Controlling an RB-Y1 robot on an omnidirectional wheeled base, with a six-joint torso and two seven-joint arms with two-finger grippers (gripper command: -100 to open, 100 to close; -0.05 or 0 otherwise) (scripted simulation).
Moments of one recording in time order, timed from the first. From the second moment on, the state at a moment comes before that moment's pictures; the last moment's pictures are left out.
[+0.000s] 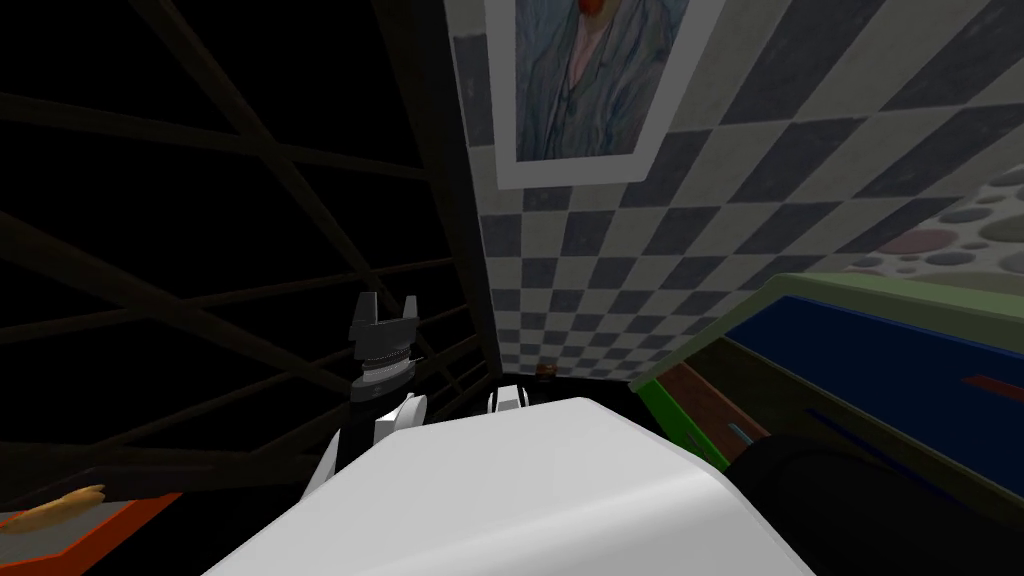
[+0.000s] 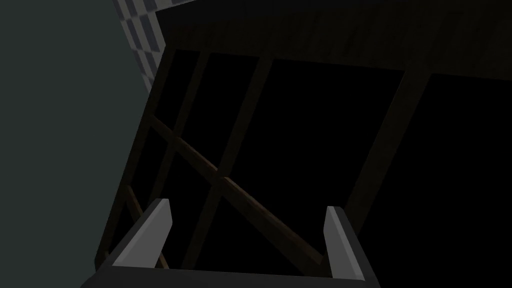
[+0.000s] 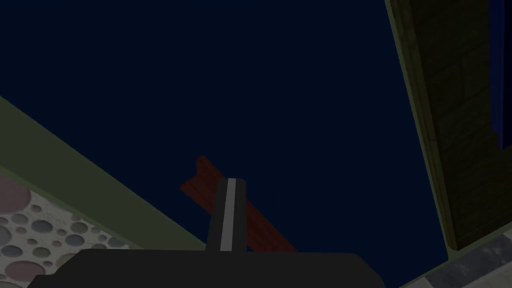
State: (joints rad) left arm 0.49 0.04 -0.04 -2.36 -0.10 -0.58 0.17; right arm 0.92 -1.41 0.14 -0.86 0.27 0.56 -0.24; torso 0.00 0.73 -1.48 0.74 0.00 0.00
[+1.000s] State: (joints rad) left arm 0.49 0.04 -0.04 -2.36 -0.10 -0.58 0.17; right arm 0.95 -1.46 0.13 -0.84 0.24 0.52 -0.24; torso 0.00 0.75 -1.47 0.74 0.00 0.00
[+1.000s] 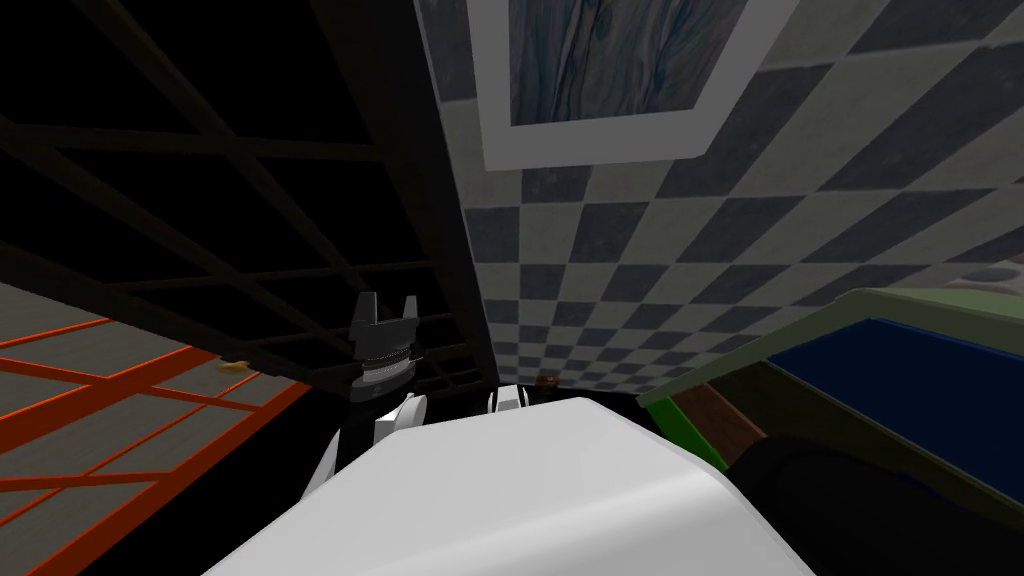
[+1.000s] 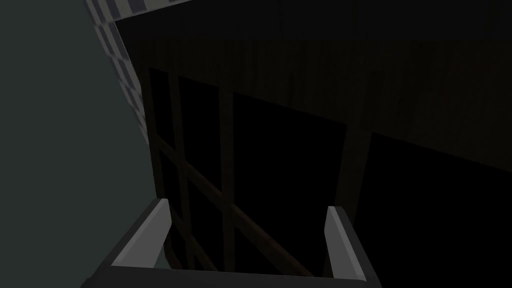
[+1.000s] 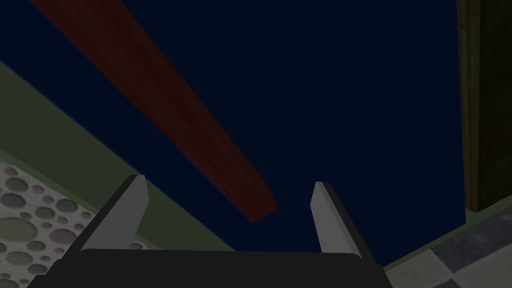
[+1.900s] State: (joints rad) left arm 0.49 0.04 -0.04 -2.36 -0.10 -0.58 0.17; right arm 1.00 -1.43 0.16 -0.79 0.05 0.53 -0.17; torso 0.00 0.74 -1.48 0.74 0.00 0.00
